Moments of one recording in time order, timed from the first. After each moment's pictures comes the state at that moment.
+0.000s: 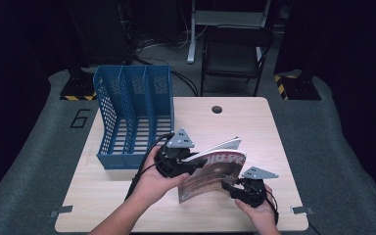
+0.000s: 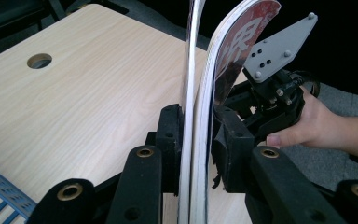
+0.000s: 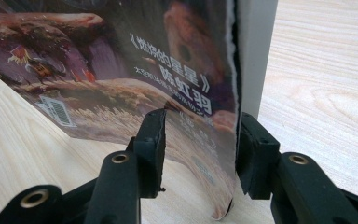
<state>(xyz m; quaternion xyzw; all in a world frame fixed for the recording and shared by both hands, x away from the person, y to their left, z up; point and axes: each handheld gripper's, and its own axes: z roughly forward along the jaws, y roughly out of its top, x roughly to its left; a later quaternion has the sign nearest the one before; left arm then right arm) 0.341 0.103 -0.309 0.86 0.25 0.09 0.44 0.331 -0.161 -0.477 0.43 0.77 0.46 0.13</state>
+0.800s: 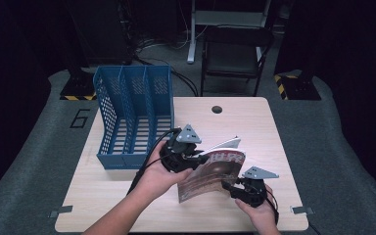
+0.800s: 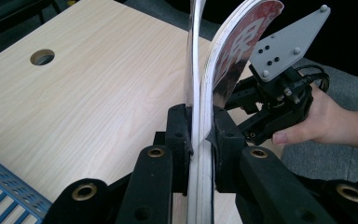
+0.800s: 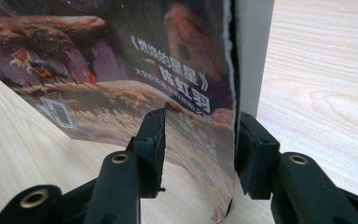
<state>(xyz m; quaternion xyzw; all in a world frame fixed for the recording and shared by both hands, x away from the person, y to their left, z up) 0.348 0.091 -0.300 0.87 0.25 0.09 0.41 0.331 -0.162 -0.476 0.43 0.77 0.47 0.13</state>
